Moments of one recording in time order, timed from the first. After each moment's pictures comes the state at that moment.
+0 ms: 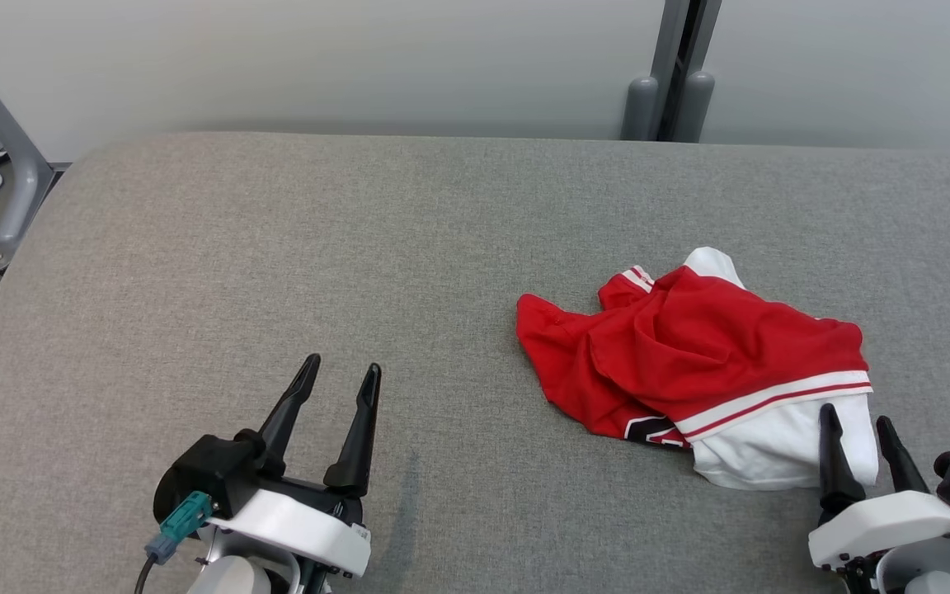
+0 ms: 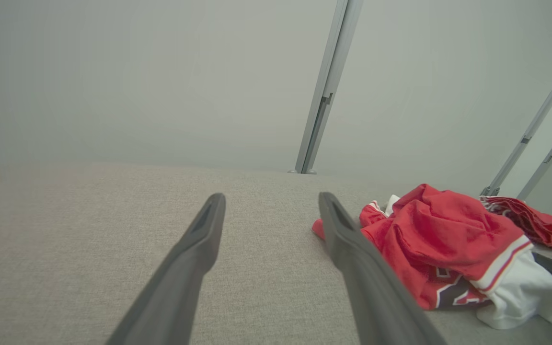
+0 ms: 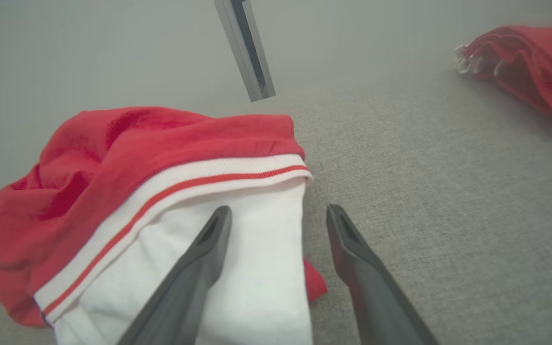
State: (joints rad) left arm -0.13 0.05 -0.23 0.26 -0.33 -0.13 -0.26; right arm -0.19 -0.06 -0.10 0.59 0.33 0.13 -0.26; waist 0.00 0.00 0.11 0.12
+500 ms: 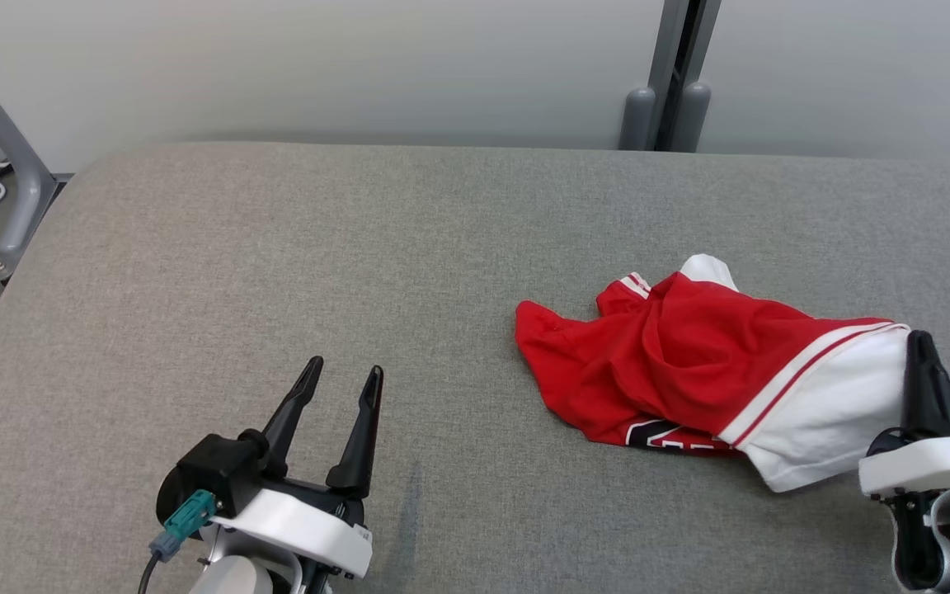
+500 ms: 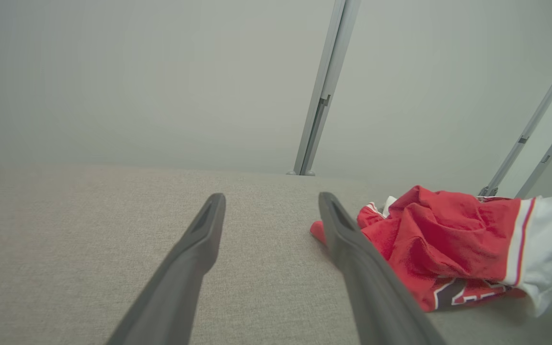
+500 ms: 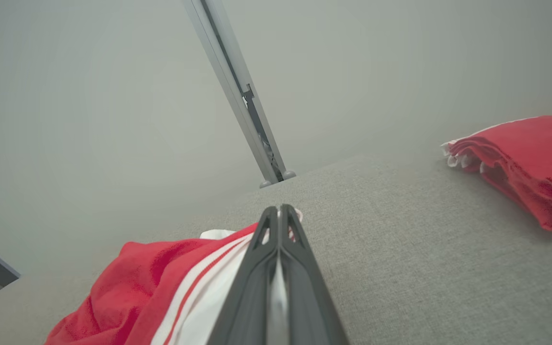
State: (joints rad) left arm -0.14 0.05 -0.23 0.28 -0.33 -0.13 -0.26; right arm -0.23 -0.08 -0.14 0.46 0.42 0.13 -0.26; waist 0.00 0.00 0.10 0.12
